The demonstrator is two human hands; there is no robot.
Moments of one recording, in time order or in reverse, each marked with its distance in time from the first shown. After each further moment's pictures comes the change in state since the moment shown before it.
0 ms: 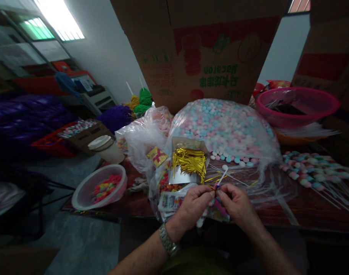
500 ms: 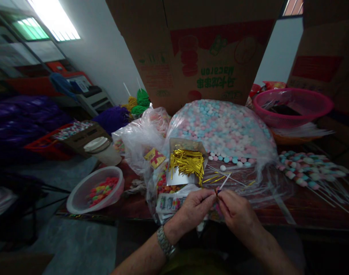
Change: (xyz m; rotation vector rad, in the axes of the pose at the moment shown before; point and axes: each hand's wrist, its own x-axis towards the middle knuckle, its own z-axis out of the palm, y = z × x) left_hand -0.001 0.001 -0.005 0.162 -0.201 0.150; right_hand -0.013 -0.009 -0.014 -0.615 -0.015 -0.539
